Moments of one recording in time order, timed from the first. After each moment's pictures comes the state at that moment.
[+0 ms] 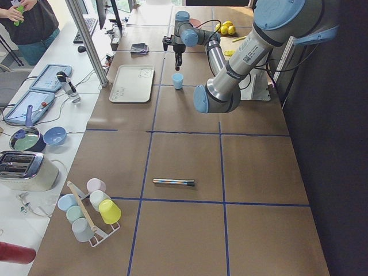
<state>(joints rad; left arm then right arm) -0.55 -2.54 -1.57 -1.39 -1.83 -1.39 1.65 -1.76 1.83 -1.76 2.25 -0.31</state>
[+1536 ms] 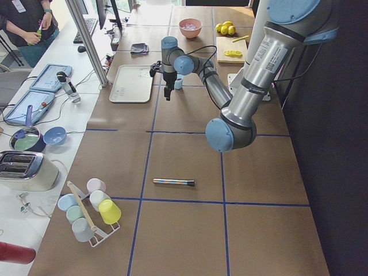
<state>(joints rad) -0.85 -1.99 -1.90 -1.40 -2.06 -0.67 1.65 -1.76 1.83 -1.76 2.25 -0.31</state>
